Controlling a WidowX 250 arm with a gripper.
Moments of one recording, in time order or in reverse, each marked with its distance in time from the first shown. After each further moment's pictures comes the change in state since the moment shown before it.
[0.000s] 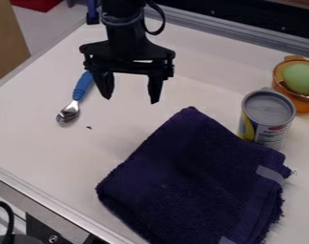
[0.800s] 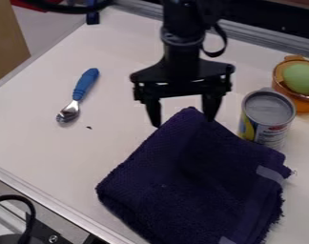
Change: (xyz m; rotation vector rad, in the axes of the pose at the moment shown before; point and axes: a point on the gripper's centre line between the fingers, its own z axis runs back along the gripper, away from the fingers) arm -0.037 -0.078 0.006 -0.029 0.036 0.274
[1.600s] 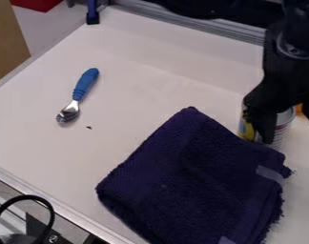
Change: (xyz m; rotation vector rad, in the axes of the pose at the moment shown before) arm -0.029 -0.098 -0.003 -0.132 0.027 0.225
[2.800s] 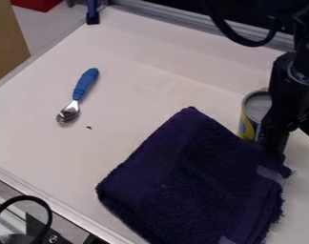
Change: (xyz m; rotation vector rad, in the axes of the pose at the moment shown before) arm 0.017 -0.014 -0.053 0.066 -0.002 0.215
